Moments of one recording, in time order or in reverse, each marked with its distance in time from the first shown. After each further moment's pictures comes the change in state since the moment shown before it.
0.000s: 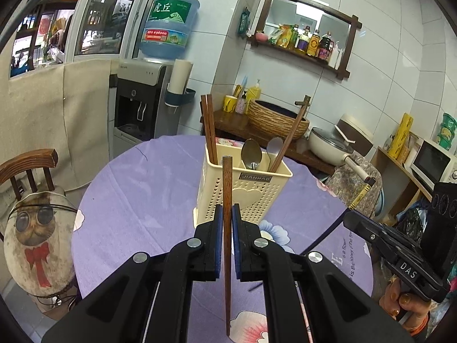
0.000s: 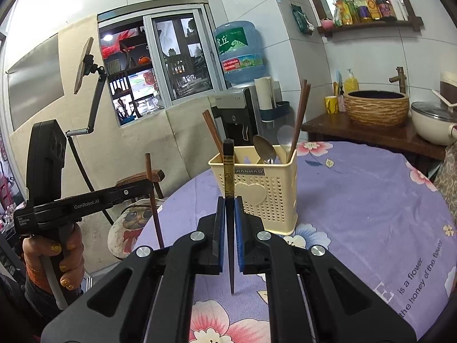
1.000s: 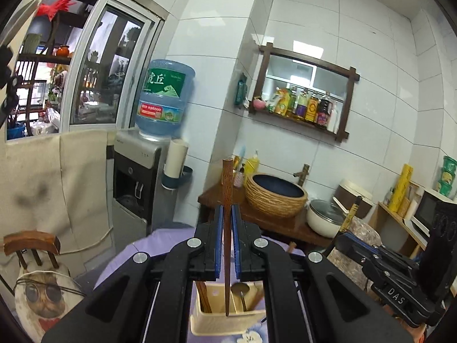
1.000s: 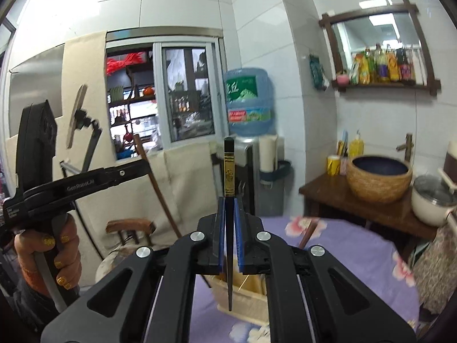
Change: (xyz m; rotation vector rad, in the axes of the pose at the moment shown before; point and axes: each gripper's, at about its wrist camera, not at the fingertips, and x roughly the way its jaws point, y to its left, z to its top) left arm -0.019 -0.027 0.173 0.007 -0.269 0.015; right arm 0.022 0.014 0.177 -0.128 -0.154 -0.052
